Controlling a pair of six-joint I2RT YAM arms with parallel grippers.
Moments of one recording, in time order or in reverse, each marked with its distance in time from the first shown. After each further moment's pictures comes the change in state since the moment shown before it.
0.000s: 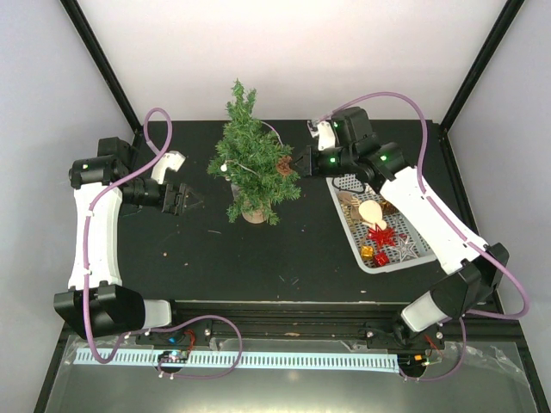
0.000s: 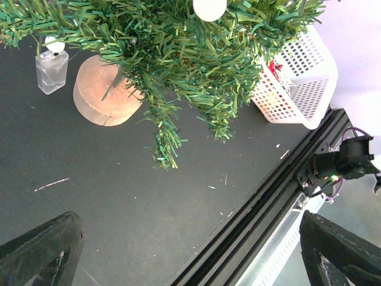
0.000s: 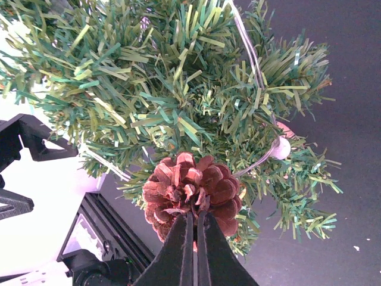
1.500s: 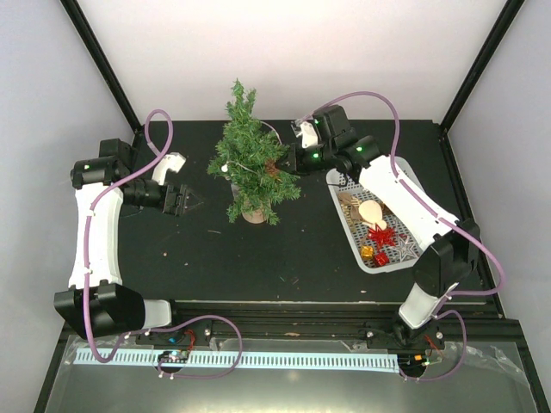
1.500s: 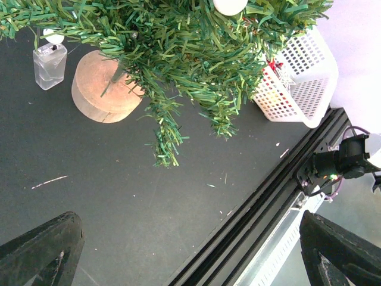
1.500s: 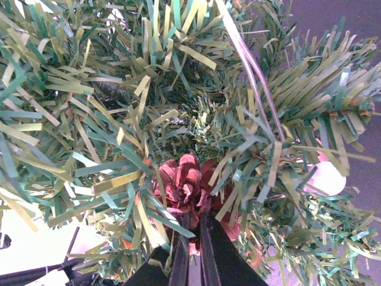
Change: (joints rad) left arm 0.000 0.000 -0.020 0.006 0.000 0.000; right arm 0.011 0.174 0.062 0.063 -0.069 0.024
